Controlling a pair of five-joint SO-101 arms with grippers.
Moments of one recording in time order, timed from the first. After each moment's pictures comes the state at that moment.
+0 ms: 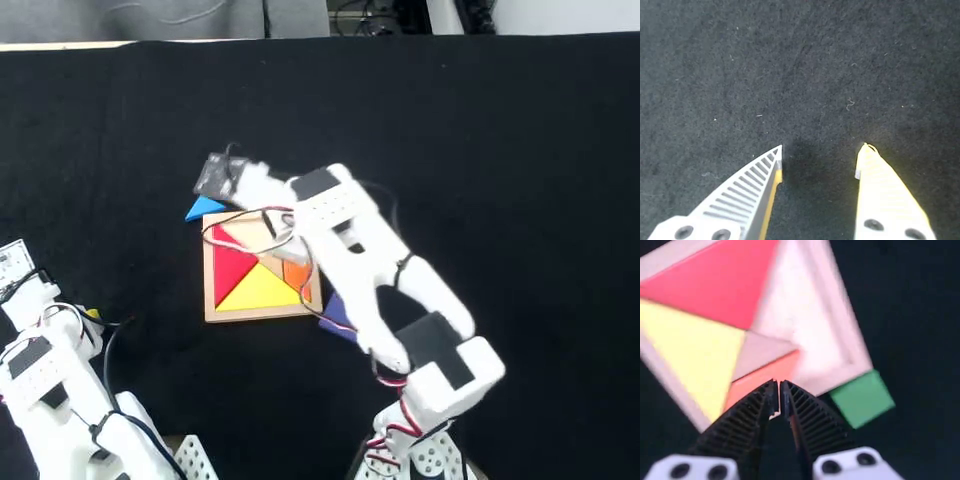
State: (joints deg) left arm -49.3 -46.7 79.8 37.8 -12.7; right arm -26.6 7.8 13.6 60.8 38.5
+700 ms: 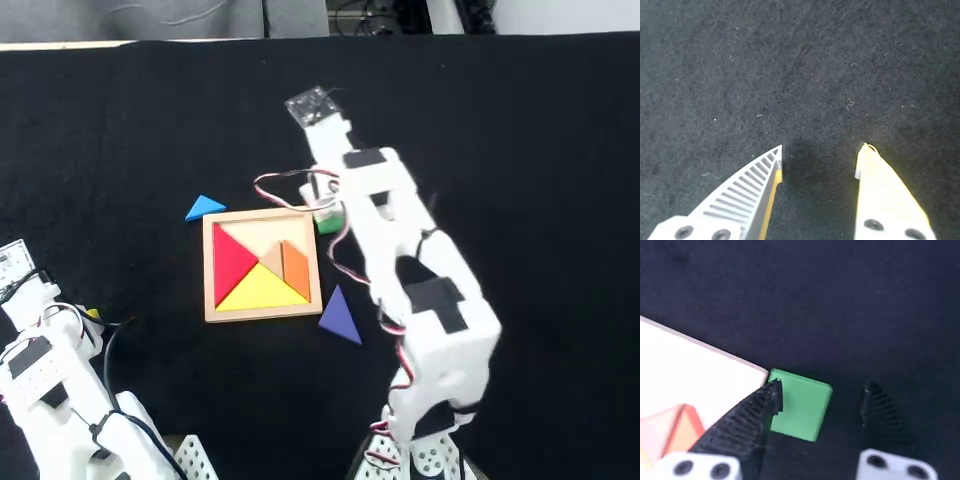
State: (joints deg) left arm -49.3 -46.7 79.8 37.8 -12.7; right arm -16.7 22.5 5.1 52.1 12.0
